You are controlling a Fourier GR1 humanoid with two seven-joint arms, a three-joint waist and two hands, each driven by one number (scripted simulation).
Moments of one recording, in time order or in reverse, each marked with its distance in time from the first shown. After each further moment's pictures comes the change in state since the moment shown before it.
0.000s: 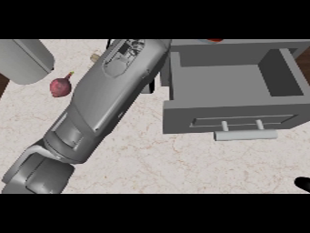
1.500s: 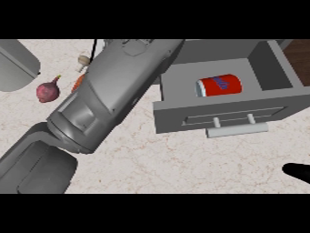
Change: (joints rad) left arm -0.224 0.000 -0.164 0.331 0.247 0.227 -0.134; right arm -0.136 -0.116 0.065 0.043 0.103 0.053 -0.029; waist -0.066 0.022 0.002
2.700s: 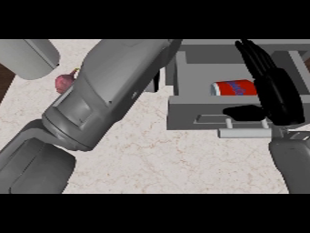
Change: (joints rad) left arm -0.049 0.008 0.034 0.047 0.058 -0.027 -0.058; right arm -0.293 -0.069 0.352 0.642 0.759 -0.164 -0.268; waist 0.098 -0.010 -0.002
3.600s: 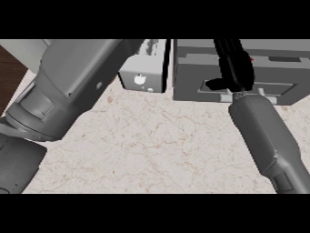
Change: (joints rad) left arm 0.098 0.125 0.007 -0.127 -0.048 -0.048 0.093; right arm -0.361 0.126 -0.058 0.760 0.252 -0.452 -0.104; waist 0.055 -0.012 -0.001
